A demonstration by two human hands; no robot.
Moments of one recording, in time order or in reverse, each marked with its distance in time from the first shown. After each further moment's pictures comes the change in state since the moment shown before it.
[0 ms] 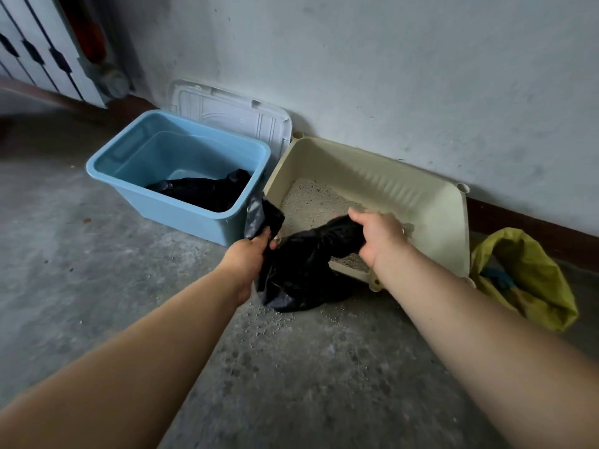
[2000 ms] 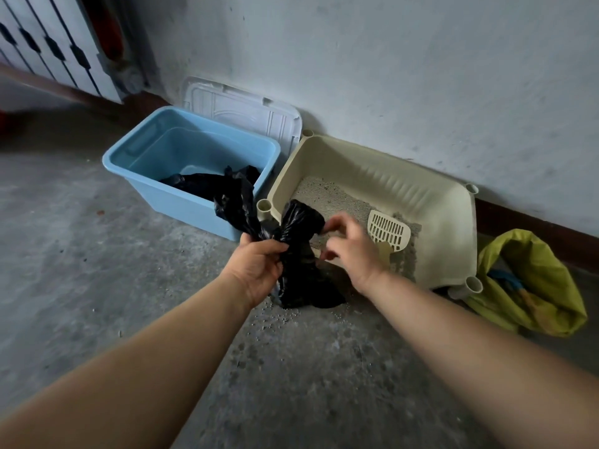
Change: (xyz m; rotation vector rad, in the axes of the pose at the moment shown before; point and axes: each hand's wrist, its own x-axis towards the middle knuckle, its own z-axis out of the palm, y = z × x) left_hand -0.014 -0.010 -0.002 -0.712 -0.224 -0.007; right_hand -0.034 0.041 0.002 -0.590 -0.376 -0.454
